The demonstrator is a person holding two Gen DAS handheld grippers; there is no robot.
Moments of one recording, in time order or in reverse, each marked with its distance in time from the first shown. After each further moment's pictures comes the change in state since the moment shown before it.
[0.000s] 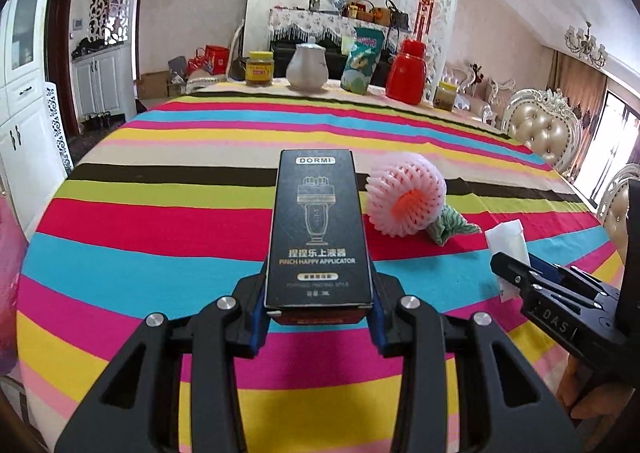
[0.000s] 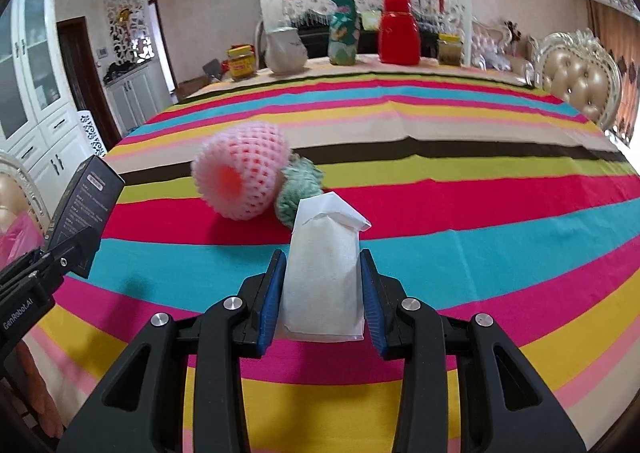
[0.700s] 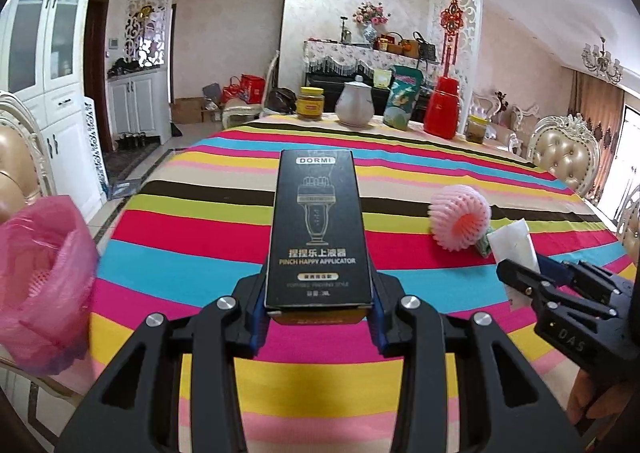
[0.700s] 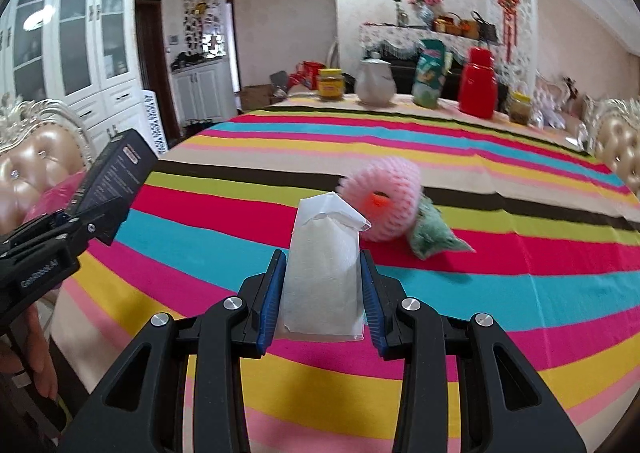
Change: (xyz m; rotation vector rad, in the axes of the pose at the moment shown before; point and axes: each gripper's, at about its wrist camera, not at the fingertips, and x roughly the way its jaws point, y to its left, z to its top) left arm -0.074 0.066 -0.015 -0.020 -0.120 0.120; right arm -0.037 0.090 -0.007 -0.198 -0.097 0.168
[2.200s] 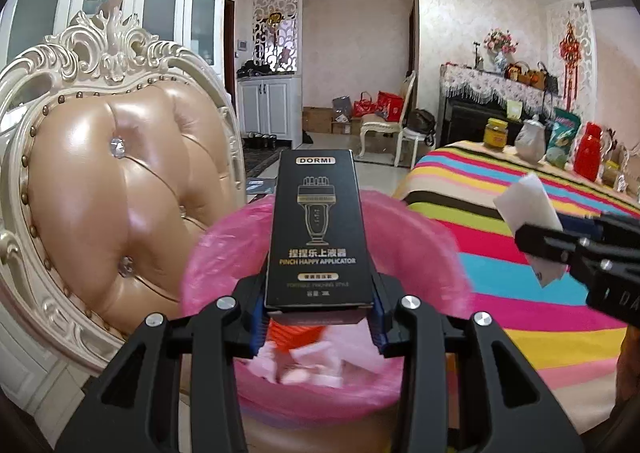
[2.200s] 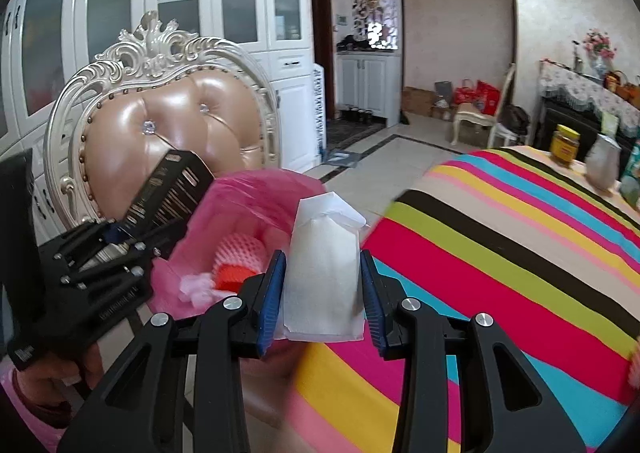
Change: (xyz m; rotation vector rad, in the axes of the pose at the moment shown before) left arm -0.088 0.294 -0.030 -0.141 -0.056 0.428; right arm 0.065 0.329 0.060 -0.316 0.019 0.480
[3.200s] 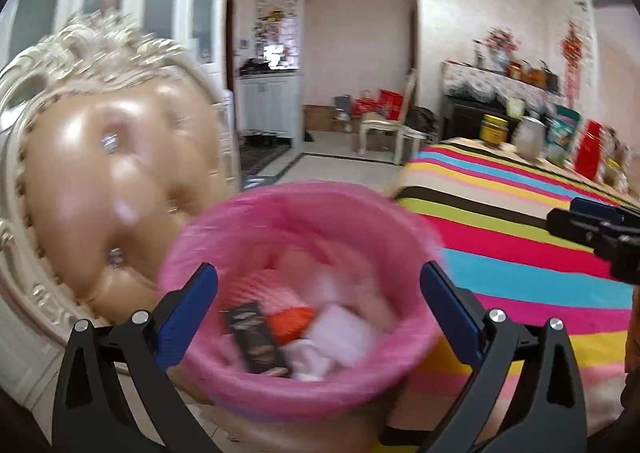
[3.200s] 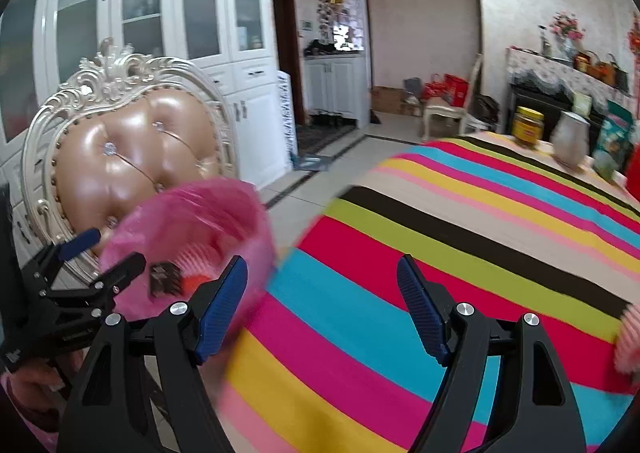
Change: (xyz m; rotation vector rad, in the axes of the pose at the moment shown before) left arm 0.002 -0.040 -0.002 0.016 -0.001 -0.022; right arm -0.029 -0.073 -0.018 0.090 -0.022 -0.107
